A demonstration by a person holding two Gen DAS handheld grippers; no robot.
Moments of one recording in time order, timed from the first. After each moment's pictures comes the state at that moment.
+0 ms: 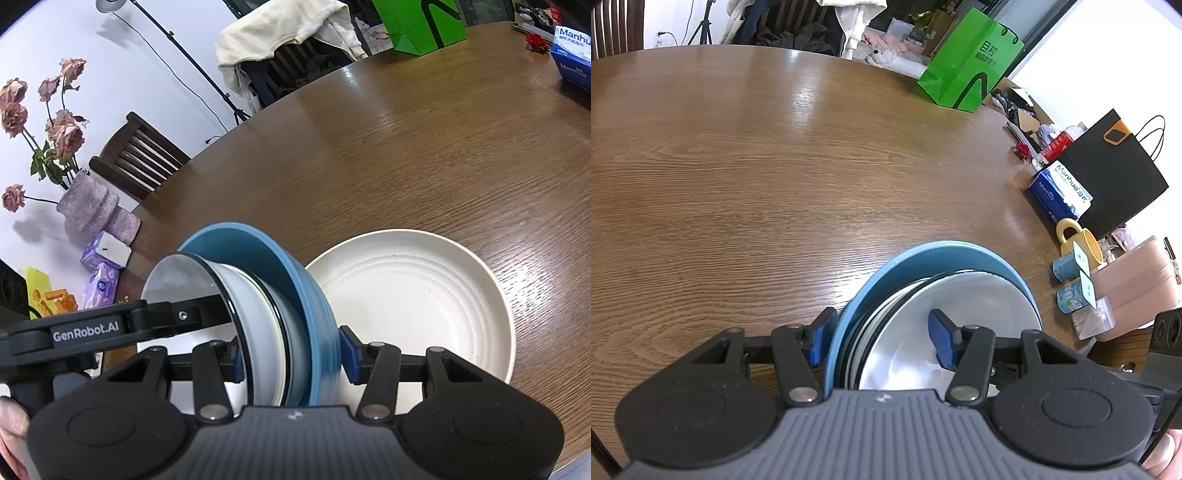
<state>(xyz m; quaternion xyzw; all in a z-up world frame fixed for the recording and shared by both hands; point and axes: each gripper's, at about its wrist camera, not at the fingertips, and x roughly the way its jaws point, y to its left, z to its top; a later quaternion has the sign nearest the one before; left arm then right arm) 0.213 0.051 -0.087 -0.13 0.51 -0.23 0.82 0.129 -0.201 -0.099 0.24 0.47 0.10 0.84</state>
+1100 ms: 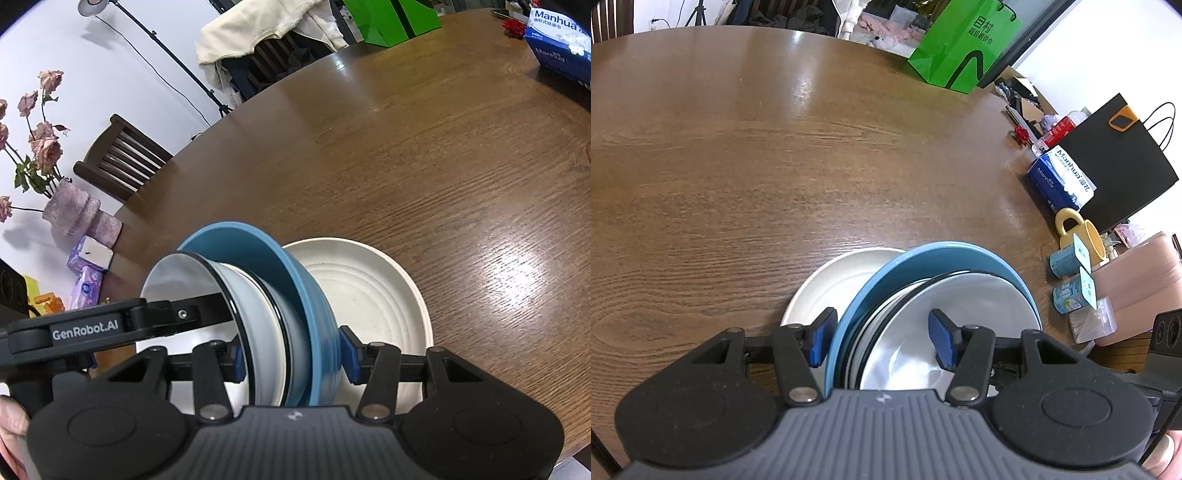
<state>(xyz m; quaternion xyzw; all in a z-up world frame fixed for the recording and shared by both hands) 0.217 -0.011 -0.106 -0.13 0.53 -0.22 0.81 0.132 -0.256 -0.117 0.25 0.49 0.09 0.83</state>
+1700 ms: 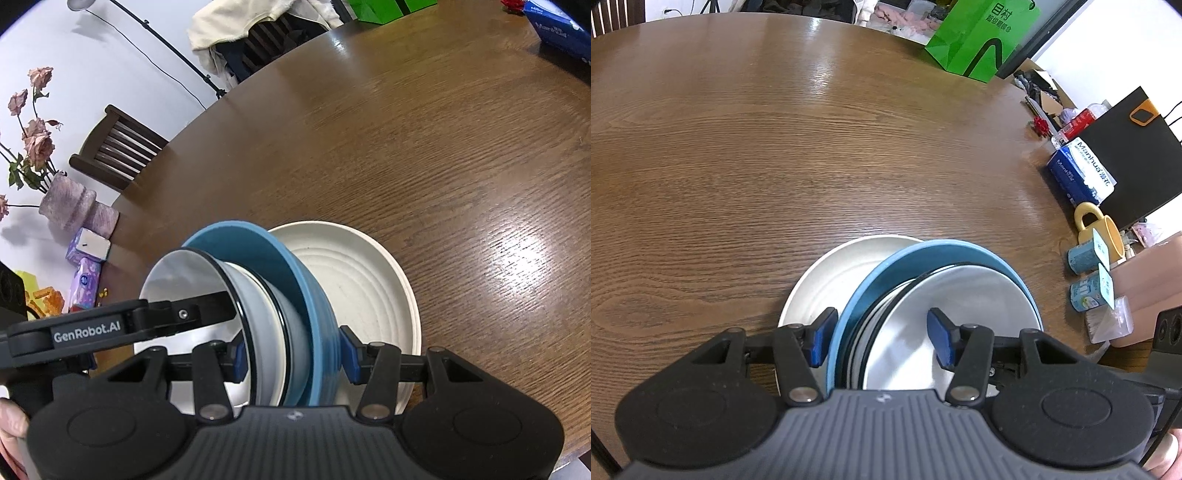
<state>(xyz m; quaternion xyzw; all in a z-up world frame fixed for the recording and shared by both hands) 0.221 -0.024 -0.118 -0.12 0.55 -0.19 0.81 0.140 -0.262 -0.133 0.26 0.52 0.10 0.81</state>
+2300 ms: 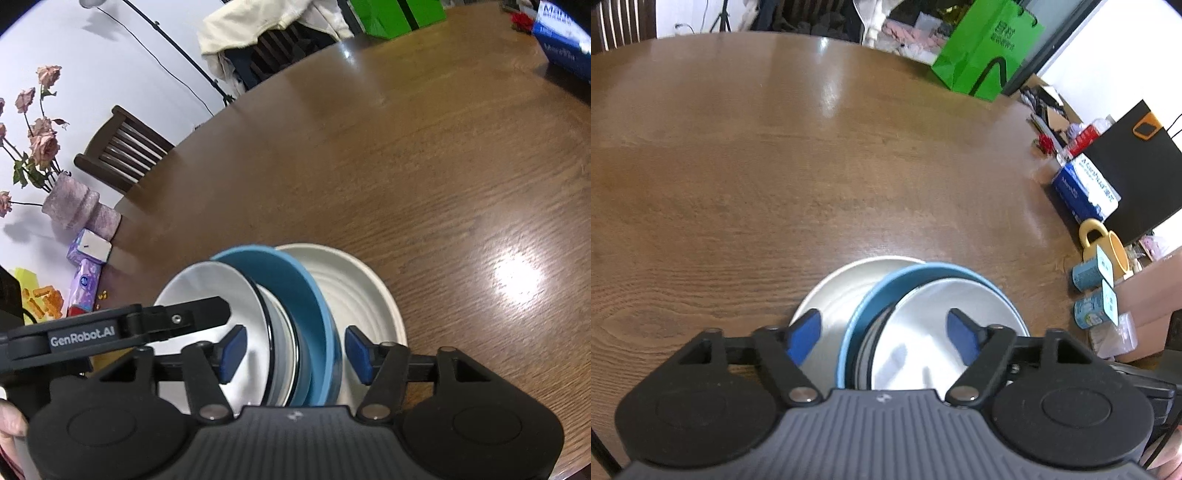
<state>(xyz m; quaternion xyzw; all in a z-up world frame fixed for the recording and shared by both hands) 0.219 -0.024 -0.106 -0.12 0.52 -0.17 0.83 0.146 -0.269 -0.123 0.24 0.50 0.11 0.83</state>
